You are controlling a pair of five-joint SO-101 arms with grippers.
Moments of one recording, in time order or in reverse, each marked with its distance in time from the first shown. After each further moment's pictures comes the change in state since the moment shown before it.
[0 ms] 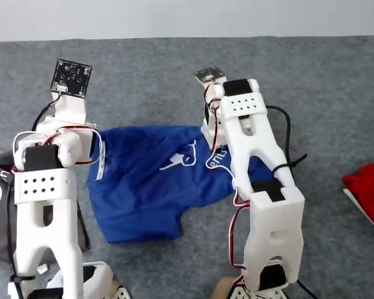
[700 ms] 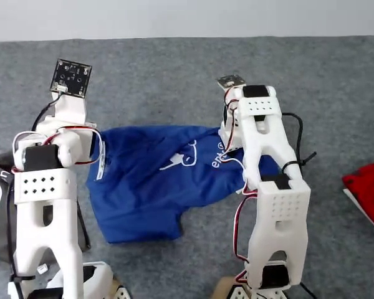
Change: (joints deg) left arm 0.0 0.0 0.0 0.0 0.0; right arm 7.1 6.7 0.0 -4.8 1.1
